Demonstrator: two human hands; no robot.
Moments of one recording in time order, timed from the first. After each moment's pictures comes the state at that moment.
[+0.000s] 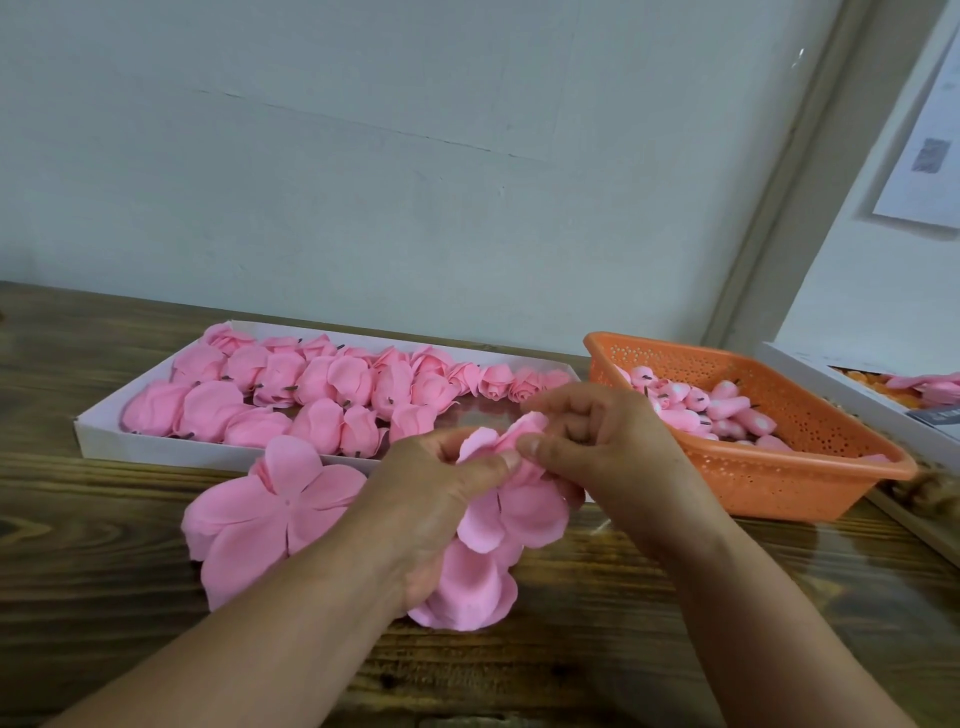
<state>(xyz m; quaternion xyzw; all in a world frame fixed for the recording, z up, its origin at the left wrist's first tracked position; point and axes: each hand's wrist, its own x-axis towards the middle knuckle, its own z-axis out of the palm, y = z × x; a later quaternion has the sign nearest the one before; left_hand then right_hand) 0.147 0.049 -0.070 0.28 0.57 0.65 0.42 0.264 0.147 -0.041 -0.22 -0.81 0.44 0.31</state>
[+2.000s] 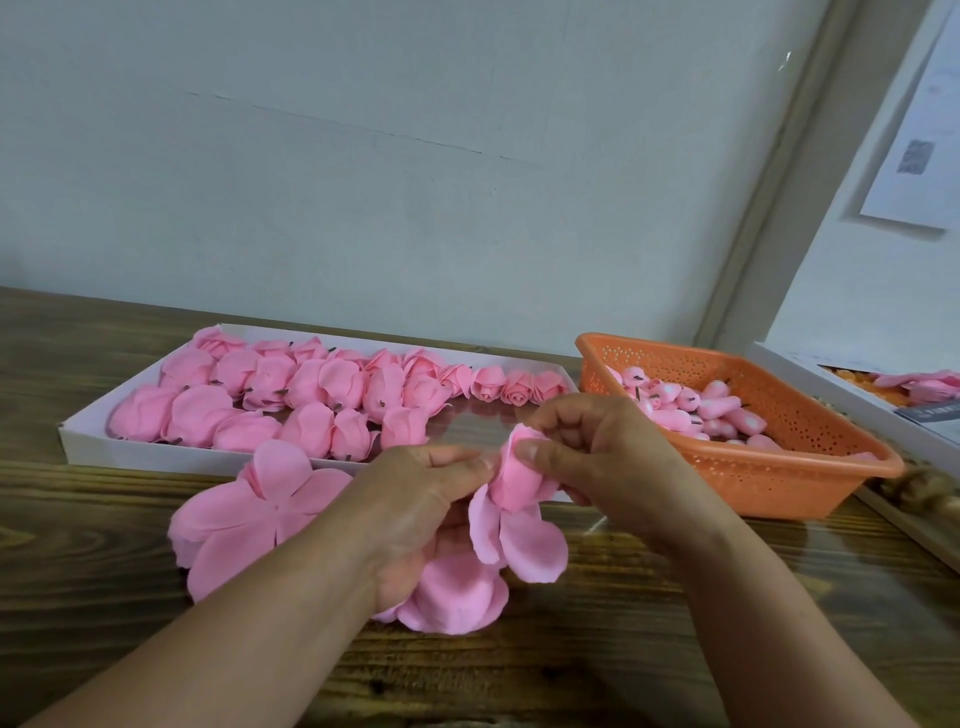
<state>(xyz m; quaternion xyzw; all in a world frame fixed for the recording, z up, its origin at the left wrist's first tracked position) 0.139 0.048 -0.070 0.27 0.53 0.63 0.51 0.272 0.155 -0.038 -0.21 -0.86 0.39 0.25</state>
